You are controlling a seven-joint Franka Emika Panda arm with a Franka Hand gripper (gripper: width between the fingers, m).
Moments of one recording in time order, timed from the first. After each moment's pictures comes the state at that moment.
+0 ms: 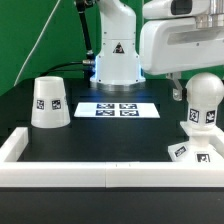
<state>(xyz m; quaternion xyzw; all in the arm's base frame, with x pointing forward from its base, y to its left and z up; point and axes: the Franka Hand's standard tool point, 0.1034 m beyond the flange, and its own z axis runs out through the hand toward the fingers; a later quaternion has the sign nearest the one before) 0.590 0.100 0.116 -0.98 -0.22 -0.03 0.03</state>
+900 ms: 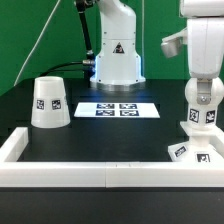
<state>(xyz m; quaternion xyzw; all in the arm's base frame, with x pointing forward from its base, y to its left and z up) 0.591 0.102 0.113 -0.80 -0.60 -0.03 0.00</state>
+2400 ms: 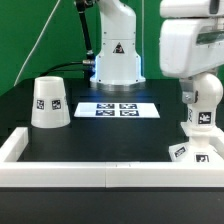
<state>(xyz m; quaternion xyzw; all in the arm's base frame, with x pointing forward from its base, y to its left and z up) 0.592 0.094 0.111 -0.93 -0.36 -0.03 0.00</state>
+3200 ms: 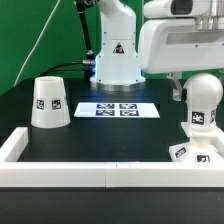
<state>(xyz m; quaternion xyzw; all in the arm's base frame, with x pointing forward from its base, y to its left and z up) 0.593 0.095 0.113 -0.99 -0.10 -0.03 0.01</state>
